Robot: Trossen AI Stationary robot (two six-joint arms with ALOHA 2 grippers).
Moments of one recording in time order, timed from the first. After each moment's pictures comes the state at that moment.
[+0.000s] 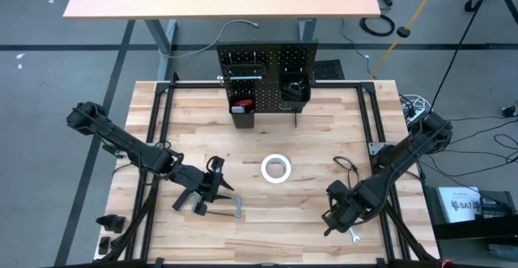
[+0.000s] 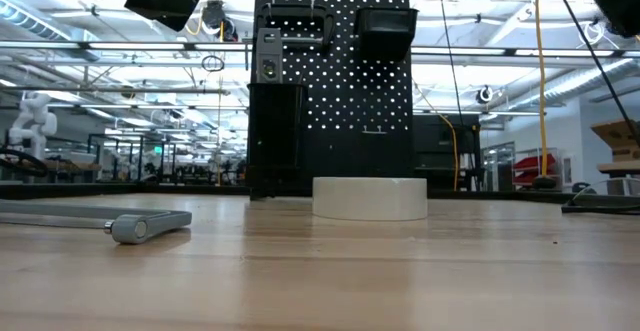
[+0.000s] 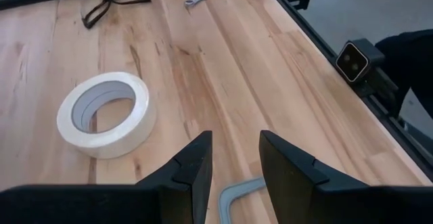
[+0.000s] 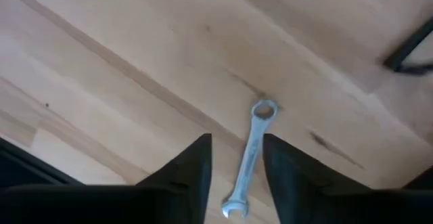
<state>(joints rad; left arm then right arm) -0.47 1.20 0.71 -0.08 -0.13 -0.04 0.75 1.52 1.05 -0.96 -0.03 1.74</state>
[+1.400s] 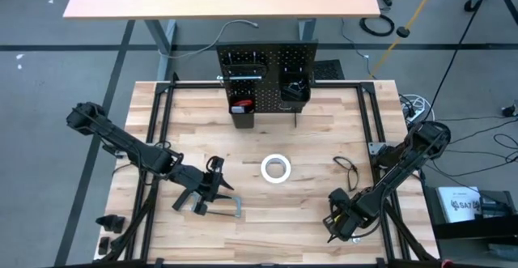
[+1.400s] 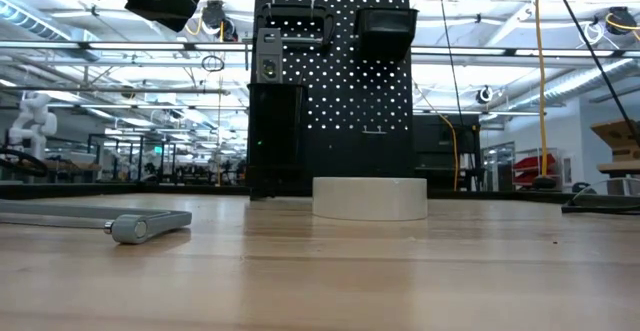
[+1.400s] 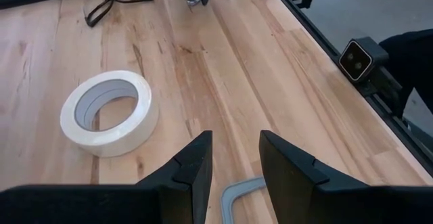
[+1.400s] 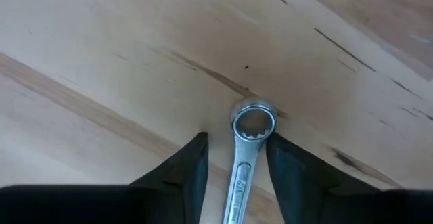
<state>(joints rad) -0.47 1.20 0.71 -0.09 -0.14 -0.04 0.84 1.69 0.87 -0.70 -0.06 1.90</state>
